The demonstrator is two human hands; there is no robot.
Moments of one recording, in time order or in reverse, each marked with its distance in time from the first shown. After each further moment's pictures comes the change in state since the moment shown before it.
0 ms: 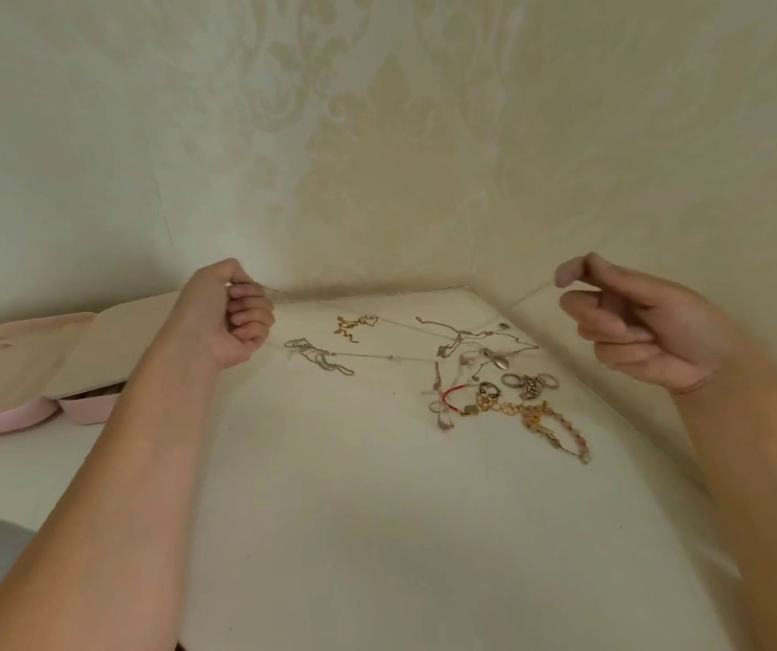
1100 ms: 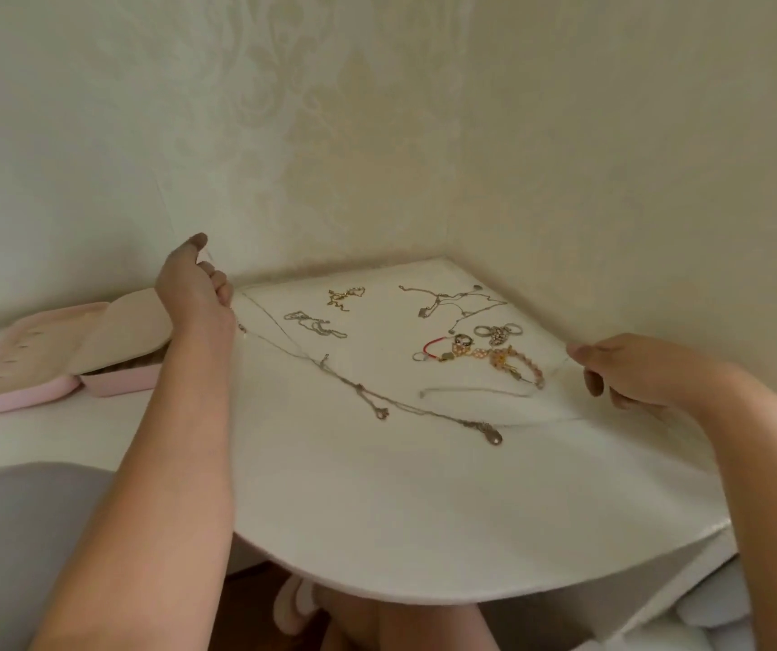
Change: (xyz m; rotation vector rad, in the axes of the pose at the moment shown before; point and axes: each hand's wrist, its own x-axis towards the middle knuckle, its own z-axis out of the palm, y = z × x) left_hand 0.000 -0.005 -0.006 -0.145 0.454 0.577; right_hand -0.073 0.051 0.045 -1.414 1.014 0.627
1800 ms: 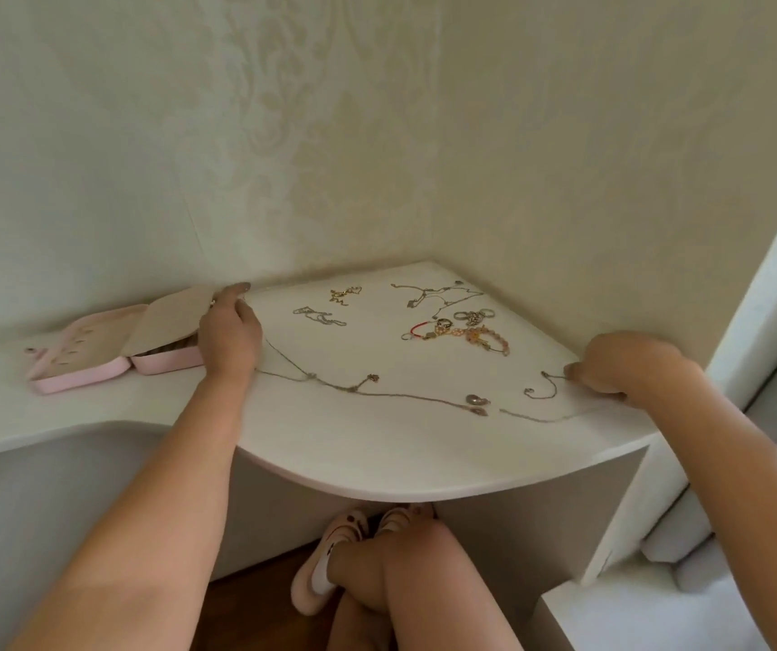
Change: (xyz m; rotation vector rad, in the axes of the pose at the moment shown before) left_hand -0.046 -0.024 -0.060 1.050 -0.133 0.644; right_hand -0.034 0.027 0.011 -0.449 0.070 0.108
